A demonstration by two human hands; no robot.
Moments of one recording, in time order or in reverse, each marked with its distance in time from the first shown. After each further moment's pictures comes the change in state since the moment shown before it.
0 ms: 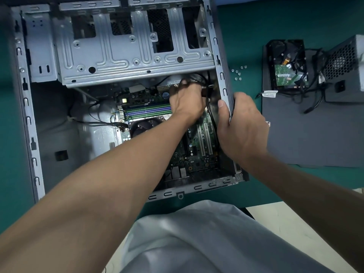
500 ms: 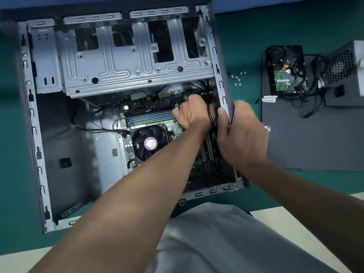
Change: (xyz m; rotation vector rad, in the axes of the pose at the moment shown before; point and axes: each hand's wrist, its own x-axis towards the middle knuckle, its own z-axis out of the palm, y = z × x) left_hand -0.012 0.030 0.002 -0.140 0.041 -0.361; right_hand 0.001 -0.001 -0.001 0.019 -0.003 0.005
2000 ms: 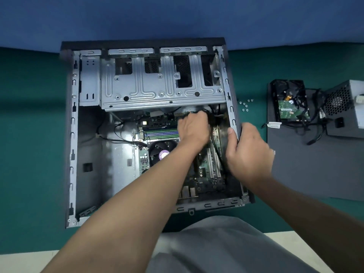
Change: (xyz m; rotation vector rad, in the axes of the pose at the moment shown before) left_hand 0.000 -0.024 -0.042 0.232 0.010 0.378; right_hand -0.002 0.002 0.003 -0.023 0.065 -0.006
